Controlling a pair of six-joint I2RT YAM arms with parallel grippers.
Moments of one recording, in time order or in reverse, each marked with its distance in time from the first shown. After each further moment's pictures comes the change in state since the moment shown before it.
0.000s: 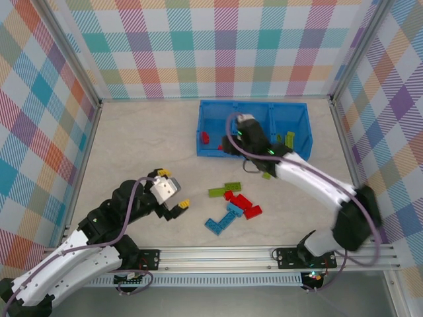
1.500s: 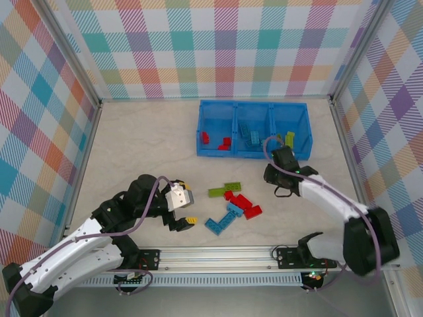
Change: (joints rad) left arm 0.000 0.152 0.011 -0.044 0.278 0.076; right arm -0.275 -0.183 -0.381 -0.116 -0.080 0.132
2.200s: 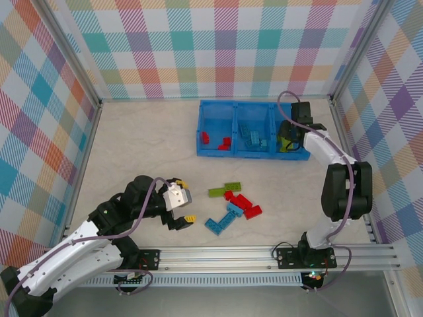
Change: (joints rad) left arm 0.000 -0.034 0.000 0.000 -0.051 0.001; right arm -0.301 0.502 0.544 0.044 -0.007 -0.223
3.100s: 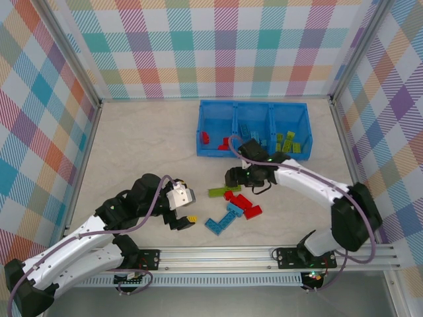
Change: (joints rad) left arm 0.000 0.071 0.000 -0.007 -0.004 0.007; right arm 0.582 -0.210 -0.244 -0.244 -0.258 0.173
